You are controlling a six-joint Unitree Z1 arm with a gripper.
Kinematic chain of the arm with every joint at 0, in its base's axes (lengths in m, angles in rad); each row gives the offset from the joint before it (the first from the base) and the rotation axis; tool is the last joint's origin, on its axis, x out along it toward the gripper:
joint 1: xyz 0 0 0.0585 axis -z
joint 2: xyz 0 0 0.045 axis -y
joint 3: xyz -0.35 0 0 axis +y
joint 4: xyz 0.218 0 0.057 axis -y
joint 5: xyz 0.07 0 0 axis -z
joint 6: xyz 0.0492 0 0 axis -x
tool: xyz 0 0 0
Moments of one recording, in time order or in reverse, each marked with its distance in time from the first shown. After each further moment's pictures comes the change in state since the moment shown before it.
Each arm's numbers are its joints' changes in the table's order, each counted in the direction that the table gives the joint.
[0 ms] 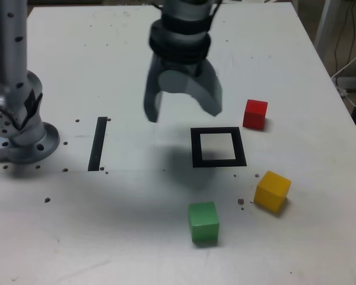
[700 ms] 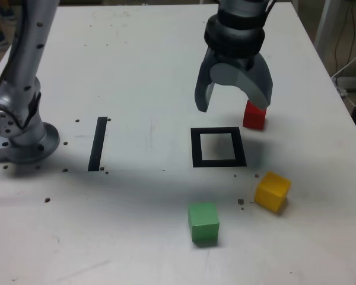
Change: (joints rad) arm -0.096 -0.199 -0.294 -0.029 -0.065 -0.237
